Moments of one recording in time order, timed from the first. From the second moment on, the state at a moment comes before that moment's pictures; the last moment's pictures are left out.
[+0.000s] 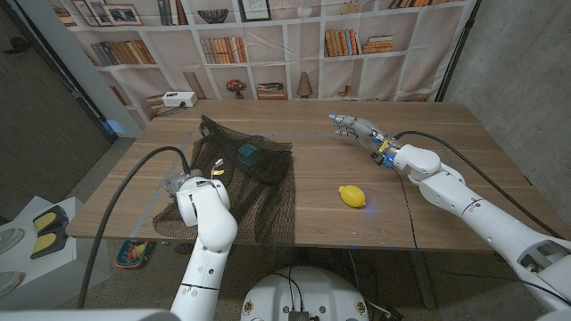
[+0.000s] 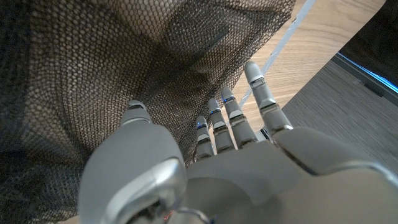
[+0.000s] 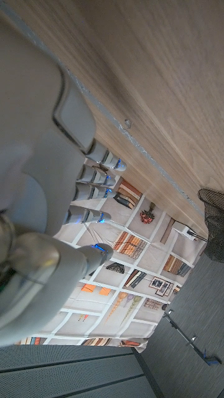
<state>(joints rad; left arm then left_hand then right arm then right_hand) 1.28 0.00 0.16 -2.11 2.08 0.68 -0.96 0.68 0.02 0.03 -0.02 0.22 0.19 -0.07 0.24 0.20 0.36 -0.05 0.28 0.32 0.48 -0.05 0.26 0.19 0.40 0.15 0.74 0.18 -0.72 -0.65 -0.52 -1.36 0.46 0.26 0.29 0.32 0.15 0.38 -0.09 0.19 0.24 -0.03 0.20 0.19 0.18 0.12 0.23 0.22 0.08 0.08 0.24 0.25 0.15 0.12 0.22 0.18</state>
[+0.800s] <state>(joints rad) 1.22 0.14 0.25 -1.97 1.99 0.81 -0.92 1.06 0.18 0.46 -0.14 0.18 0.85 -0.02 0.38 0.22 0.98 -0.14 0.49 0.34 1.18 -0.22 0.44 0.28 0.62 -0.03 0.84 0.21 -0.70 -0.63 -0.53 -1.35 0.44 0.25 0.28 0.32 0.15 0.38 -0.09 0.19 0.24 -0.03 0.20 0.19 0.18 0.12 0.23 0.22 0.08 0.08 0.24 0.25 0.15 0.12 0.22 0.18</state>
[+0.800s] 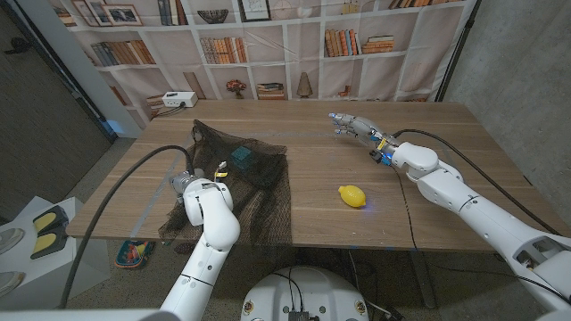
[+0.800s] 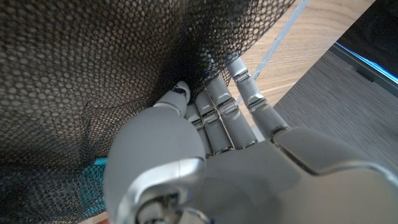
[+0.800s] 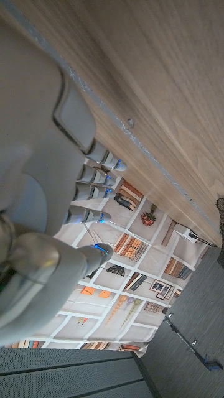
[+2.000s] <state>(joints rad) 1.24 0.17 0.32 -2.10 1.98 0.83 -0.51 1.09 0.18 0.45 -0.08 0.23 0.87 -0.03 0.41 0.35 0.96 -0.16 0.70 0.72 1.13 -0.21 0.53 0.61 0.49 0.01 0.98 0.23 -0.69 -0.62 -0.53 -1.34 0.44 0.25 0.26 0.32 0.15 0.38 -0.09 0.19 0.24 -0.03 0.20 0.19 0.18 0.12 0.23 0.22 0.08 0.08 0.24 0.25 0.15 0.12 0.22 0.18</state>
